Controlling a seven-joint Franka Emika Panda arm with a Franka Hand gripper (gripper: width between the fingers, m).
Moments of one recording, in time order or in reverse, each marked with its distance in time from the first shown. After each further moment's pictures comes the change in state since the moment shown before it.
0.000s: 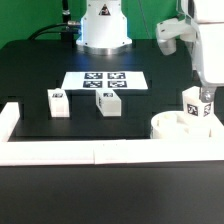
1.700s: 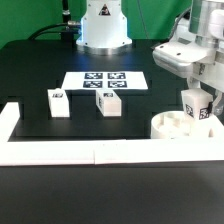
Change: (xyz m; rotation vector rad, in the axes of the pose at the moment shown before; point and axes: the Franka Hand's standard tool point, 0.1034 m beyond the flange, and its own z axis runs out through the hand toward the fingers) arm 0.008 -0.010 0.032 0.012 -0.087 -0.296
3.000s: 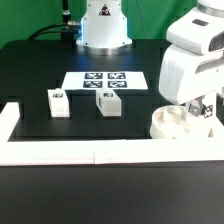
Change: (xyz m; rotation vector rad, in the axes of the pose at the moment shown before) arm -0.002 0.008 0.001 0.123 -0.038 1.380
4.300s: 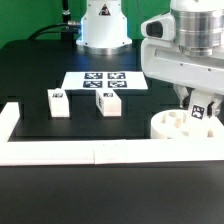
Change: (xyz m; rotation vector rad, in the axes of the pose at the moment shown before) arm -0.007 0.011 0.002 0.159 0.030 1.337
